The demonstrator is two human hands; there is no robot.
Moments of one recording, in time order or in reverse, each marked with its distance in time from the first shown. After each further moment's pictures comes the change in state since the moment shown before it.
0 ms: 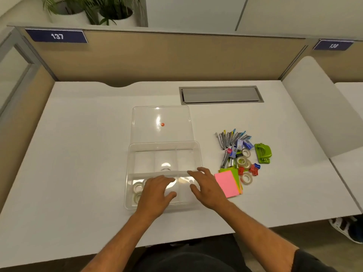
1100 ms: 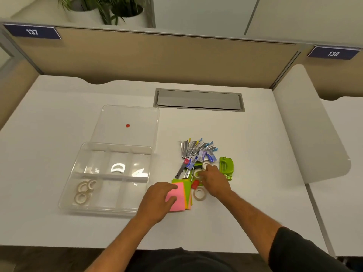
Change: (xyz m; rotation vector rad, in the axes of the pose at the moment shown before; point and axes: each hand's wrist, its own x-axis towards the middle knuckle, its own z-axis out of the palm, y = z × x) left_hand 0.063 0.186 0.133 -0.027 -0.064 -0.138; right_hand 0.021 0.235 -0.126 -0.282 -0.293 0.126
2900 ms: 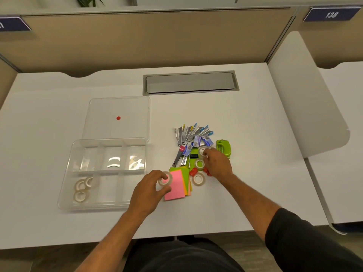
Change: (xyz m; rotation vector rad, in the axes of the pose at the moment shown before) left_hand -0.006 -0.002 -0.018 -0.081 0.009 -0.048; right_hand 0.005 0.018 0.006 0.180 0.162 0.186
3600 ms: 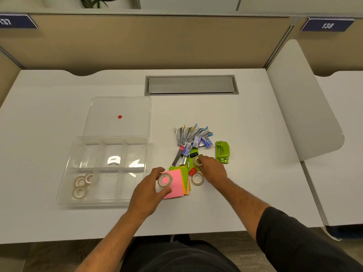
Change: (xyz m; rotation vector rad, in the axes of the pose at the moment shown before) left_hand -0.012 -0.001 0.004 -0.083 0.017 -0.052; right_hand -0.011 -0.009 0.013 -0.254 -0.175 -0.112
